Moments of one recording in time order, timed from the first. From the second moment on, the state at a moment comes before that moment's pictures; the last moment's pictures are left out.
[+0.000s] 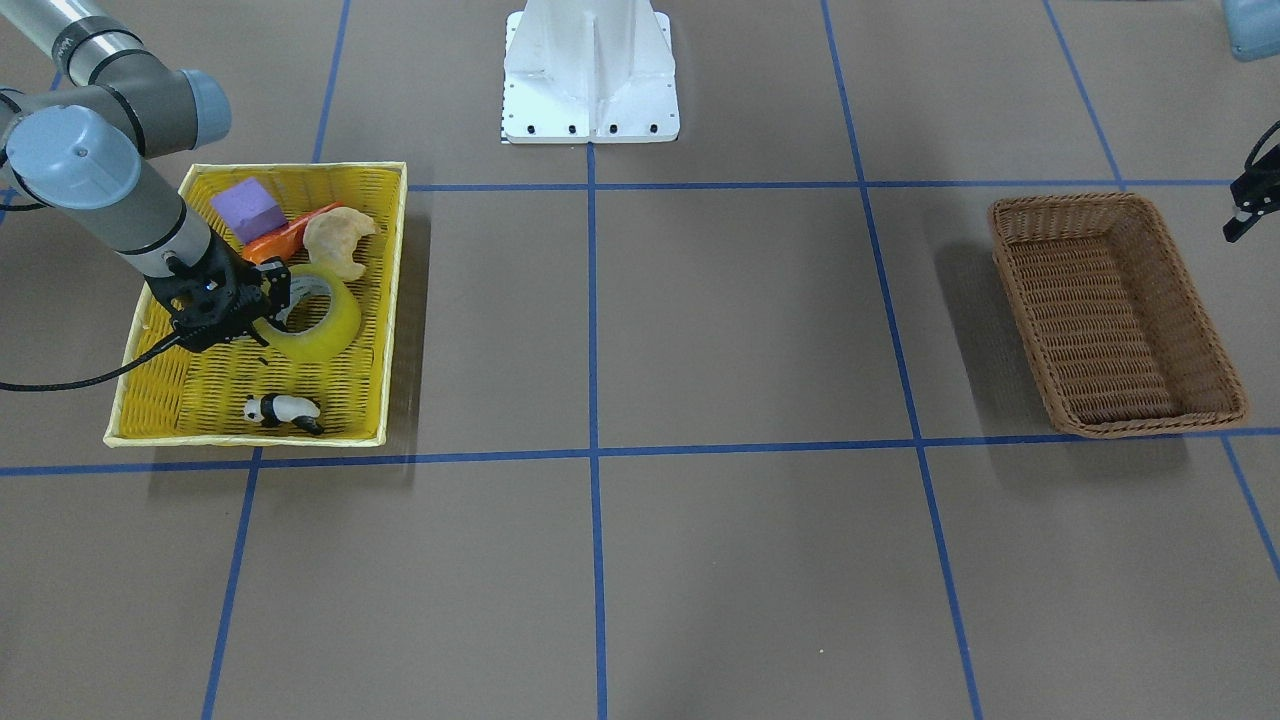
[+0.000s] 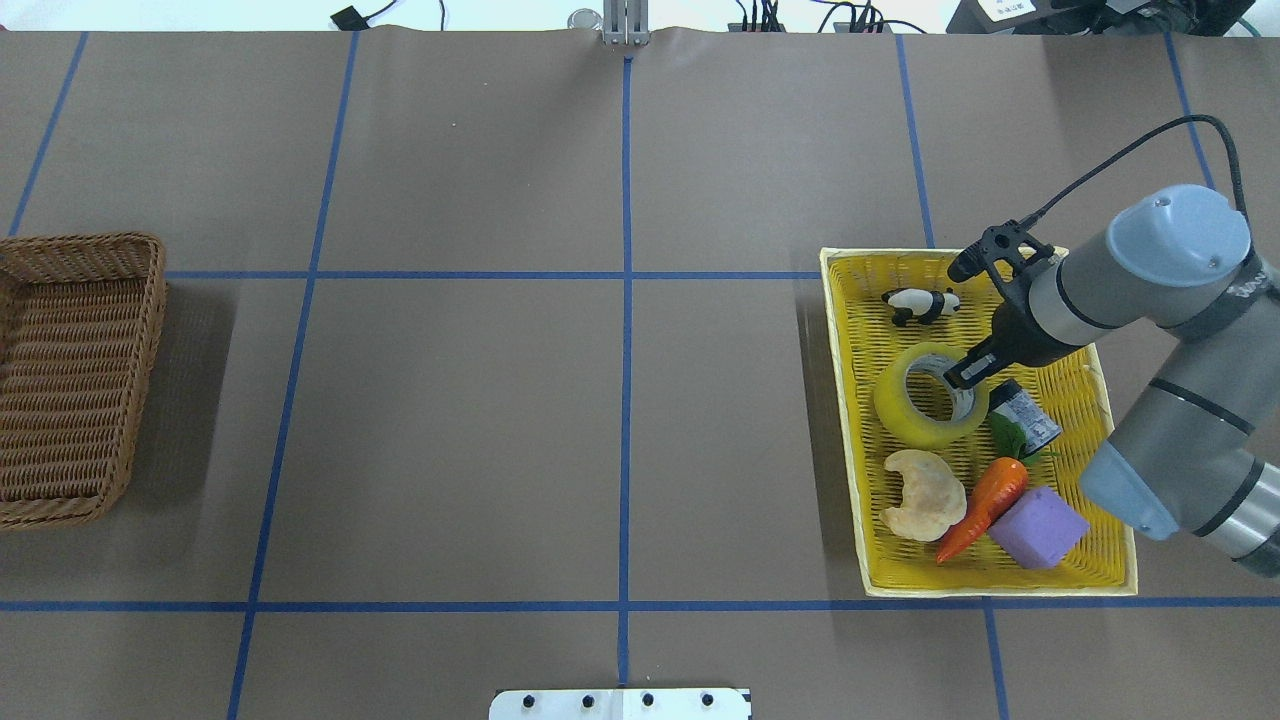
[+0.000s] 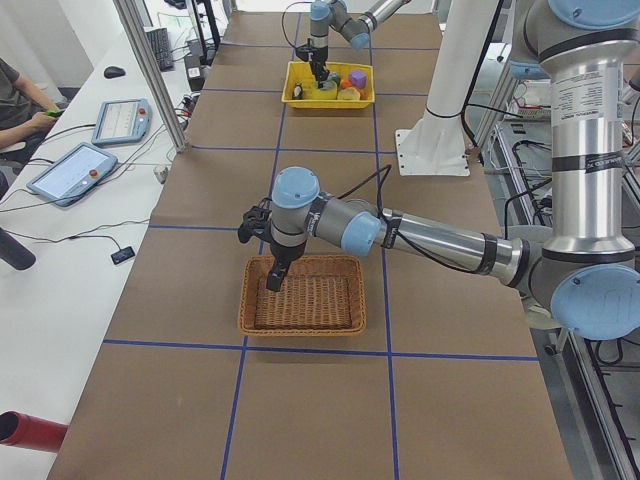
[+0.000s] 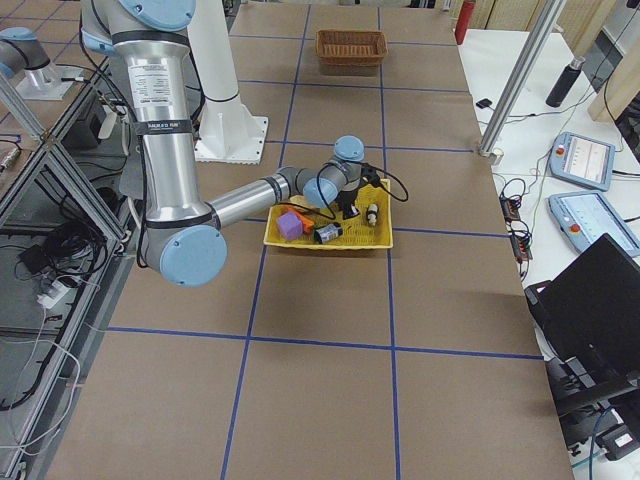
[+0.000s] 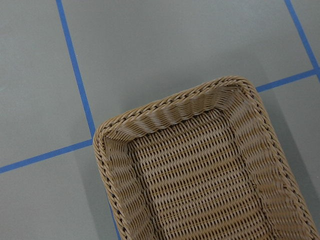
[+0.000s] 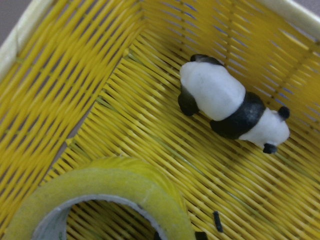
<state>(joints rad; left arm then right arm) -1.40 -1.46 -1.91 -1.76 -2.31 -0.10 0.81 -1.44 1.76 -1.18 2.16 0.43</state>
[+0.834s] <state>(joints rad) -1.15 -1.57 -1.91 -1.98 -2.32 -0.65 0.88 -1.25 1.77 -1.18 2.34 0.82</state>
